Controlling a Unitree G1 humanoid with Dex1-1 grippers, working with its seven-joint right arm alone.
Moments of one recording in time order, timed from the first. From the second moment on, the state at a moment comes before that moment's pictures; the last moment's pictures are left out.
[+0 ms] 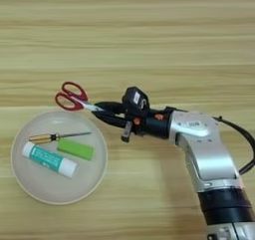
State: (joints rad) arm -0.14 -0.52 0.01 -0.01 0.22 0.14 1.13
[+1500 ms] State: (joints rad) arm -0.10 -0.48 0.12 -0.03 0.23 0.14 1.11
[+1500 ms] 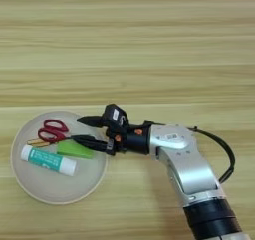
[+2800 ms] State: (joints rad) arm -0.01 -0.48 0.18 -0.19 0.28 0.19 1.15
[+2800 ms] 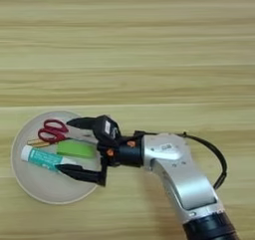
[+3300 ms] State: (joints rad) arm 0.02 -0.48 0.27 -0.19 0.16 0.14 1.10
